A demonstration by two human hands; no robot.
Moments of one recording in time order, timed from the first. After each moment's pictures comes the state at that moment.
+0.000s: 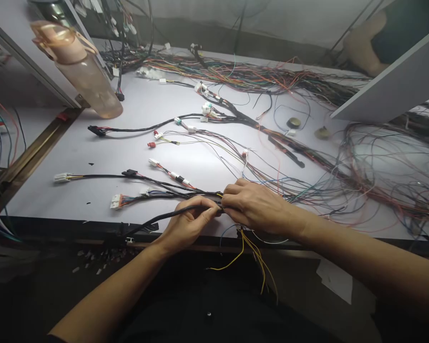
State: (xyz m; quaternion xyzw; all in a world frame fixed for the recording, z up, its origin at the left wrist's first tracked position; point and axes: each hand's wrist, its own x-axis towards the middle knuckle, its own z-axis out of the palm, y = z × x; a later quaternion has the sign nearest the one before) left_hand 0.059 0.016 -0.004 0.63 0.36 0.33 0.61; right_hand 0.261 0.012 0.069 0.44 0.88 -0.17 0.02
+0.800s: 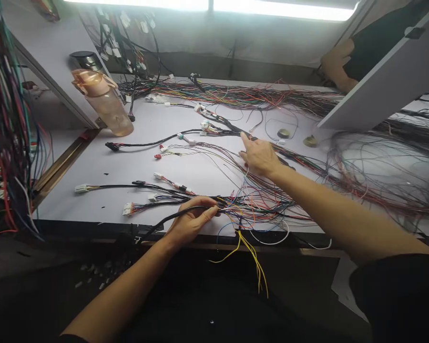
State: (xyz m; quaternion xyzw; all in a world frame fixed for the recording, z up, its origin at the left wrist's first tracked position) left_hand 0.063 0.013 -0.003 0.56 0.36 0.36 0.66; right_hand 0.329 0.107 0.035 0.67 0.73 0.10 -0.02
